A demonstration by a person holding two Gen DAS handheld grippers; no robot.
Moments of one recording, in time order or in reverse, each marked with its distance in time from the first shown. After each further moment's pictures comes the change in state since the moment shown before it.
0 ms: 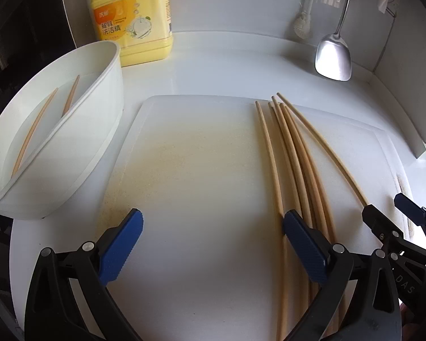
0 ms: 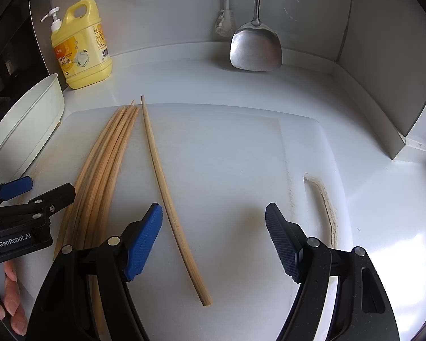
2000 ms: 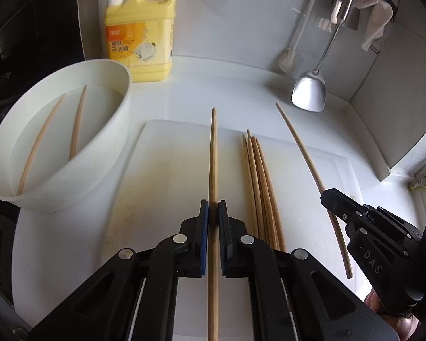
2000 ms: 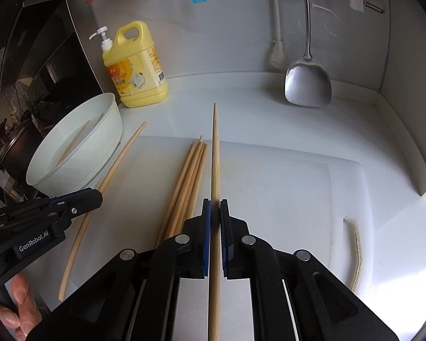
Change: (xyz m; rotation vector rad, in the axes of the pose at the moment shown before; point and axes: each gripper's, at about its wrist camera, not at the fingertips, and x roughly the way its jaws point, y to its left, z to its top) left arm -0.073 0.008 0.013 -0.082 -0.053 -0.110; right arm -0.038 0.027 0.029 -0.051 -0.068 0.247
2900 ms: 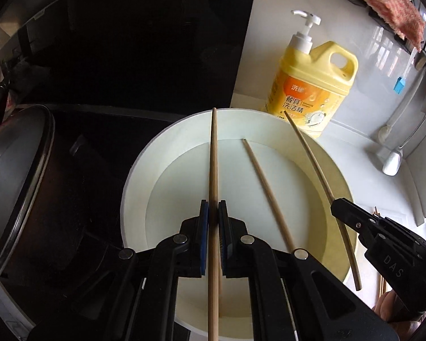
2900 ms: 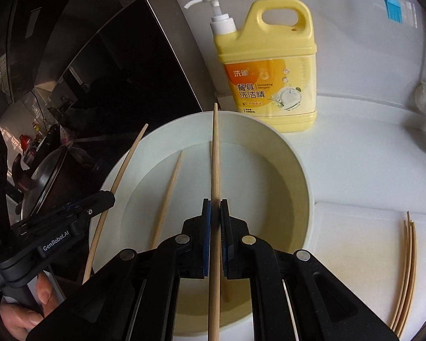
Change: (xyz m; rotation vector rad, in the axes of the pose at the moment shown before) left arm -0.011 0.278 0.113 -0.082 -0.009 0.099; right arm 0.114 0.249 0.114 0.038 0.071 0.161
